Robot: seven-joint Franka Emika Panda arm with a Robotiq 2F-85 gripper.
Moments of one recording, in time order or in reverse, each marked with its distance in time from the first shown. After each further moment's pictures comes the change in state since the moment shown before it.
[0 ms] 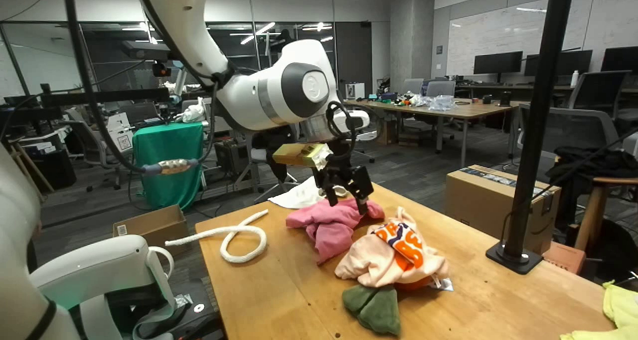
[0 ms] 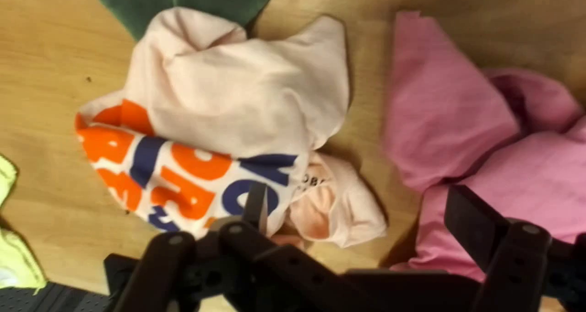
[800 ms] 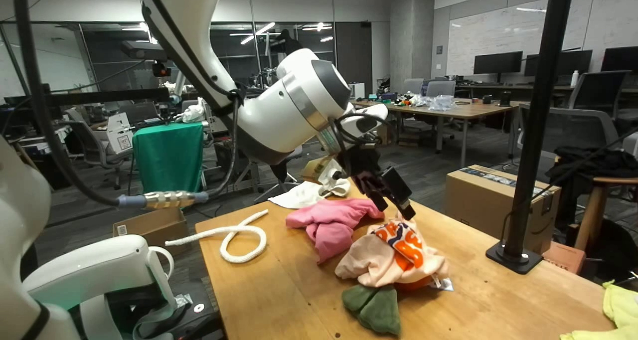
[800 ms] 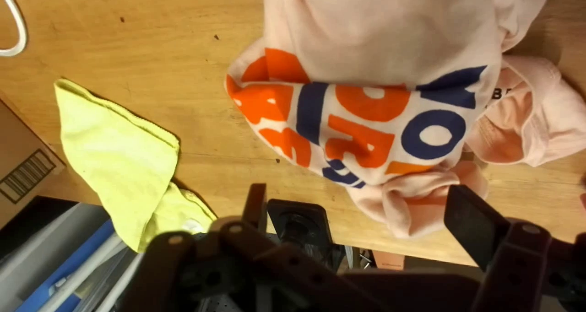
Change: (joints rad) arm -0.125 0.017 -0.029 0.001 -0.658 0.087 0.726
